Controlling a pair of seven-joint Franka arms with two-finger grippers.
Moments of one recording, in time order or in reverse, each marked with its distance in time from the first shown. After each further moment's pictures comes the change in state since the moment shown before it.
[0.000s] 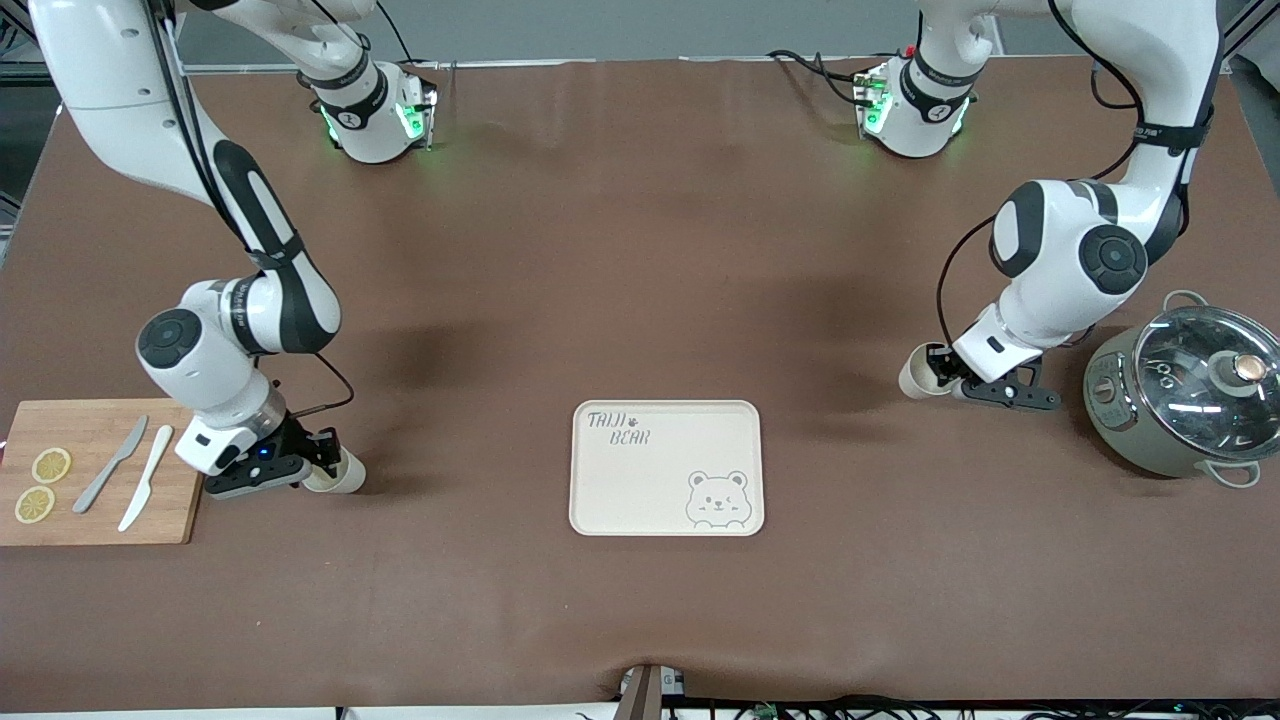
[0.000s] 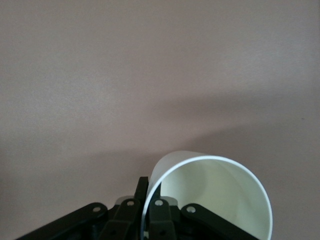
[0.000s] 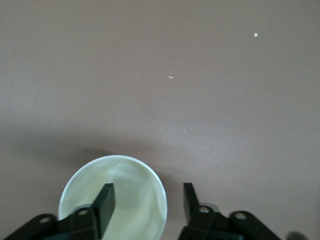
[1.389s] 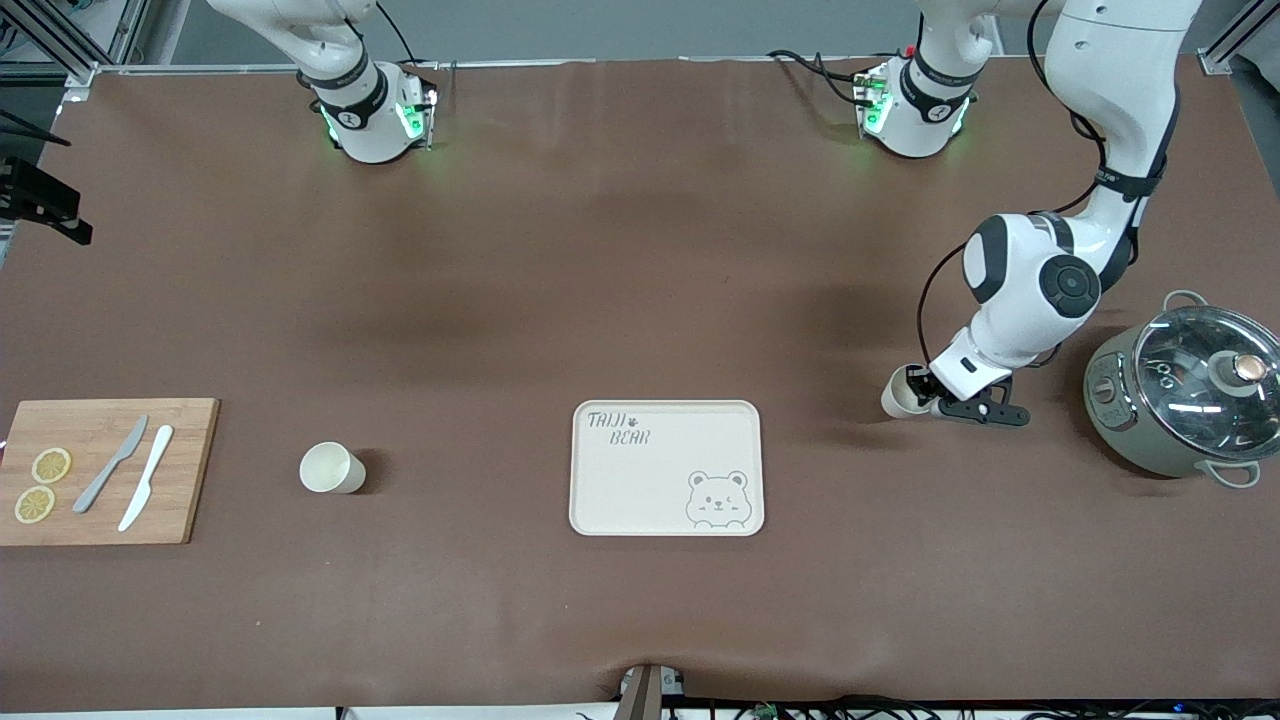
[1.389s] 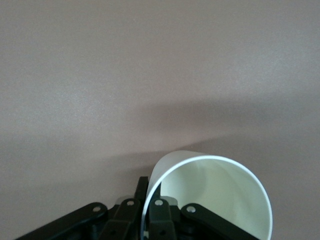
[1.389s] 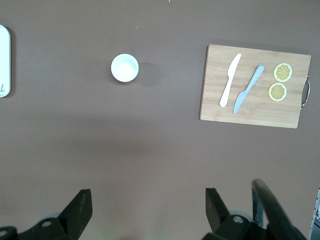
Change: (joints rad) left arm 0.005 0.141 -0.024 0.003 -0.029 0.182 0.007; right arm -0.086 -0.523 -0.025 0.434 0.008 -1.197 0.035
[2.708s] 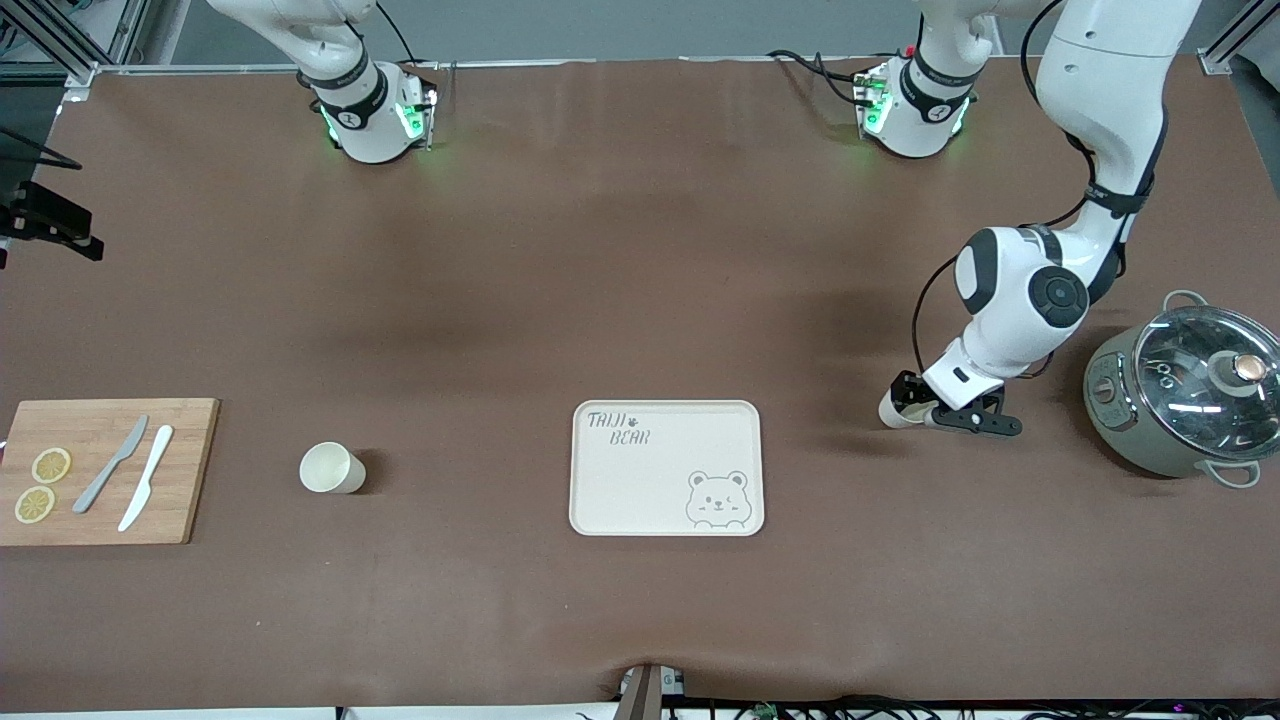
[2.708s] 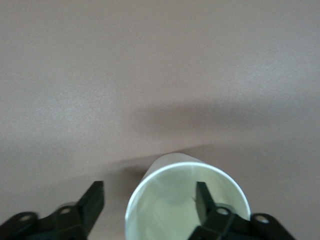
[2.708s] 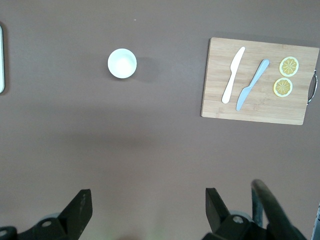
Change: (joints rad) left arm -0.001 0.028 -0.003 0.027 0.000 0.013 0.008; right arm -0.003 0.043 -0.003 0.000 0.001 0.003 0.000
